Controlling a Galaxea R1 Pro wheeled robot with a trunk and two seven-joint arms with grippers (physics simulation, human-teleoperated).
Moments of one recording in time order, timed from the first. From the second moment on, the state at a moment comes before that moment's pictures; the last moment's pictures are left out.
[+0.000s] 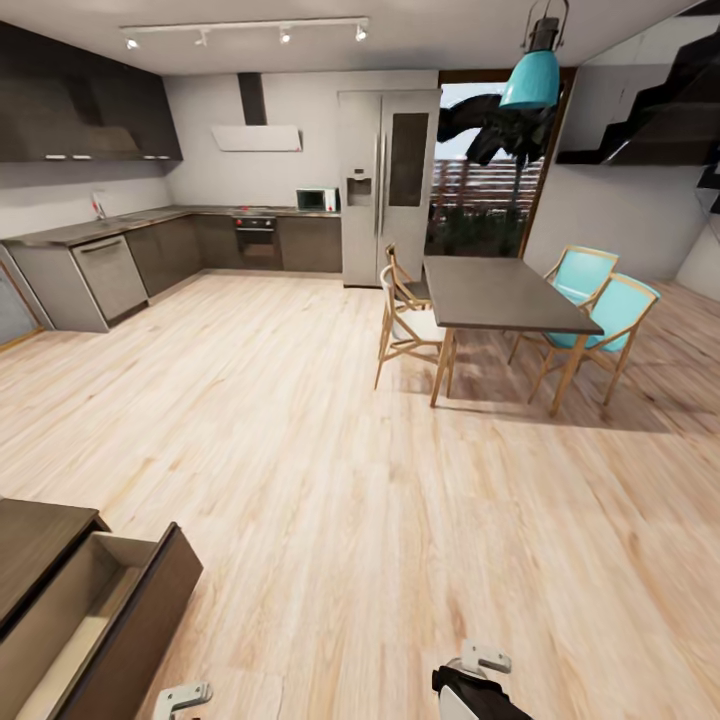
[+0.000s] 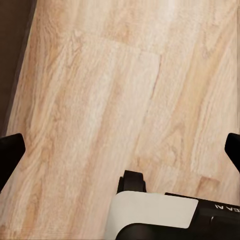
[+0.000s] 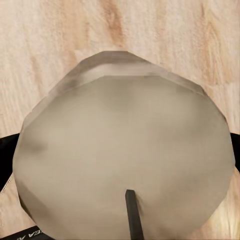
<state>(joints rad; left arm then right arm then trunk) -0.33 0.11 0.05 -0.34 0.13 0.12 -0.01 -0.50 0.09 0.60 -0.28 -0.81 0.10 -0.52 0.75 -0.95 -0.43</state>
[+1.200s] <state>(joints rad) -0.33 0.11 0.05 -0.34 0.13 0.12 -0.01 -0.50 0.09 0.60 -0.28 -0.81 0.10 -0.52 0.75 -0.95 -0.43</state>
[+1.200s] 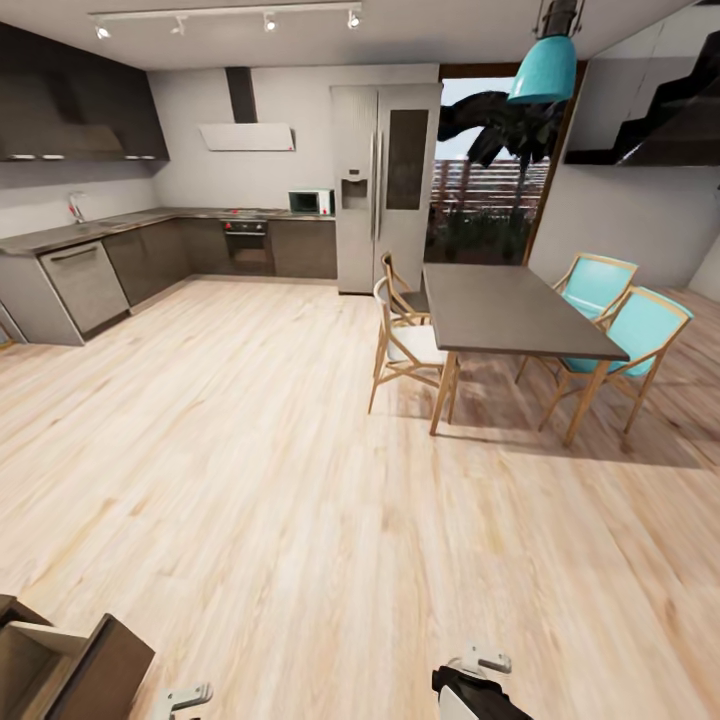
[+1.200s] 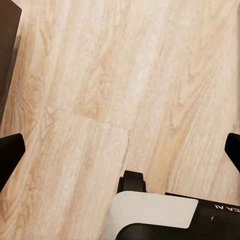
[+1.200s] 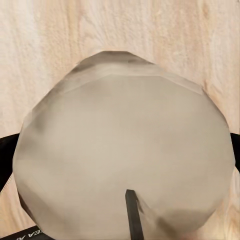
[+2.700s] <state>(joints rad) -0.33 0.11 0.05 -0.34 0.13 0.12 -0.01 -0.50 0.09 0.60 -0.28 -0.81 0.10 -0.52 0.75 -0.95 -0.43</state>
